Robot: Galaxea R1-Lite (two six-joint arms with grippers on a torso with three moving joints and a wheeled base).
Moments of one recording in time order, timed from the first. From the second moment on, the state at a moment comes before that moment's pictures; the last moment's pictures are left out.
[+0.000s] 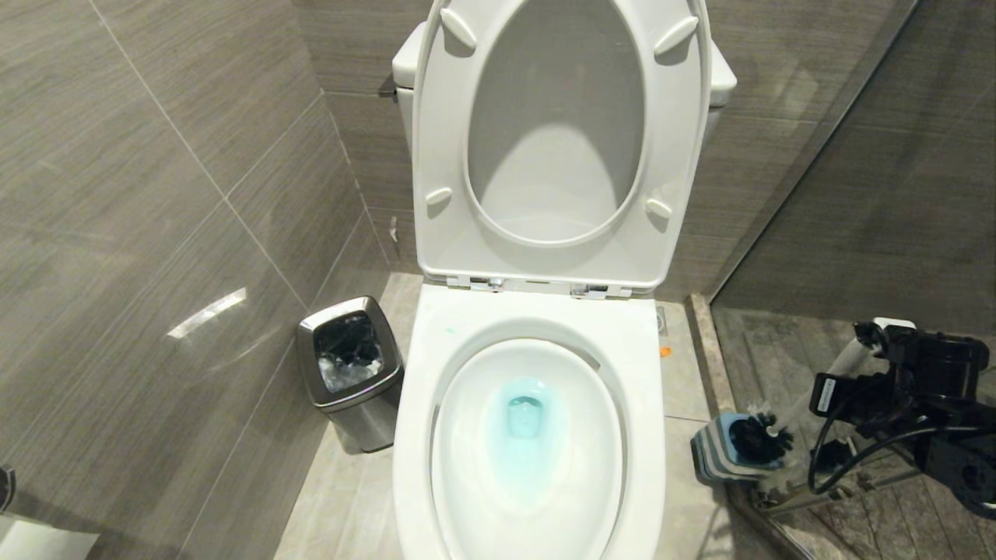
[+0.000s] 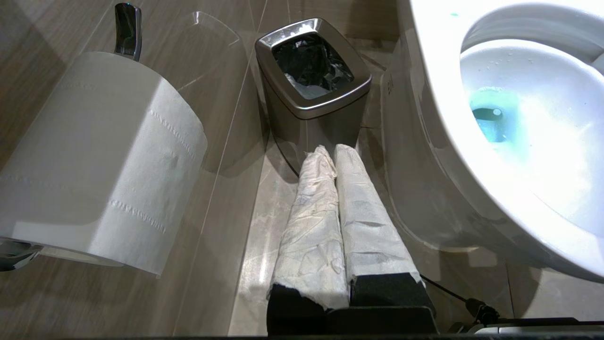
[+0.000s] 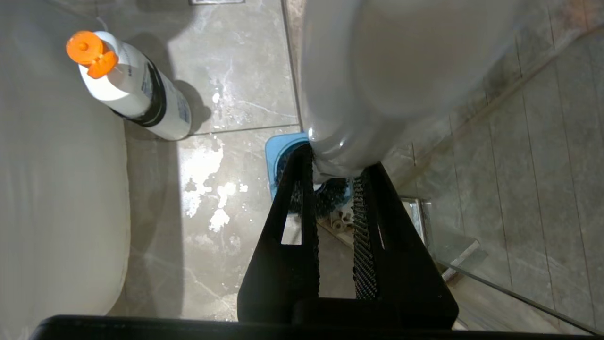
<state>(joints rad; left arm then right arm) 0.00 0.00 0.00 0.00 0.00 0.01 -0.14 1.96 -0.51 -1.02 -0.19 0.10</state>
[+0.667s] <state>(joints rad) 0.00 0.00 0.00 0.00 0.00 0.01 -0.14 2.04 -0.52 -1.06 -0.19 0.10</state>
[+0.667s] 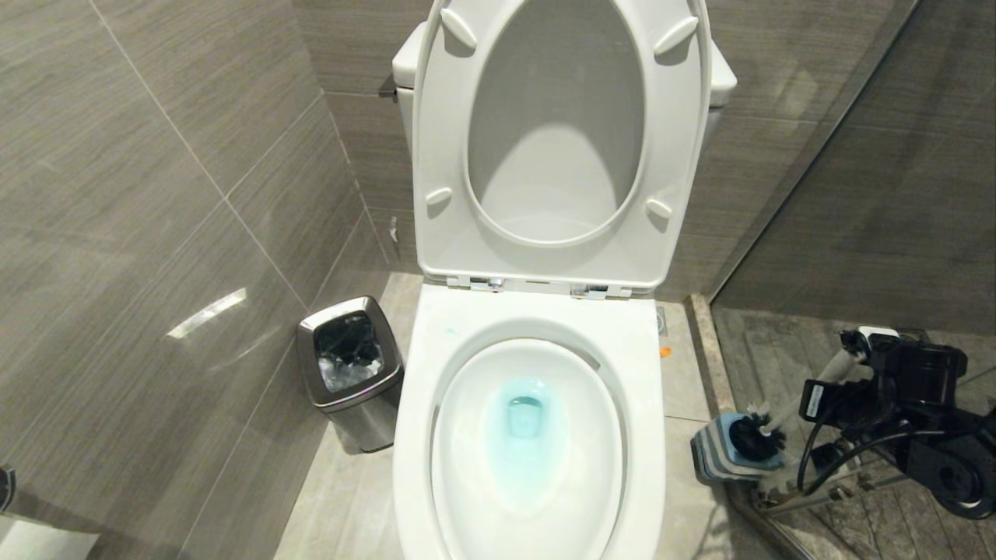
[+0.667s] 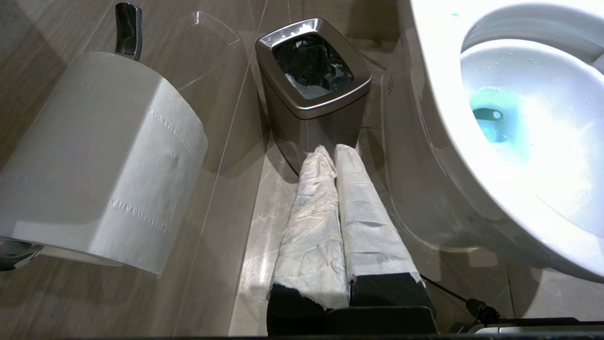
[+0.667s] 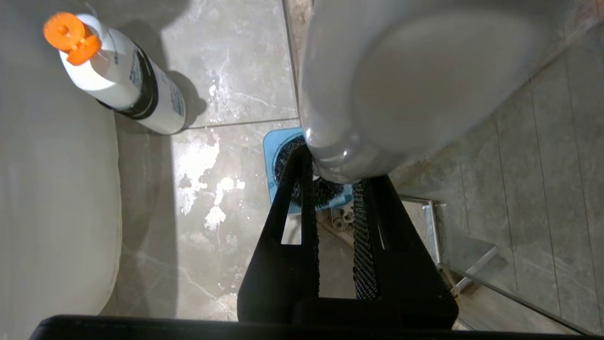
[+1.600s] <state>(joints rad) 0.00 0.00 0.00 0.00 0.00 0.01 -0.14 2.11 -0.57 -1.06 -0.19 0.05</state>
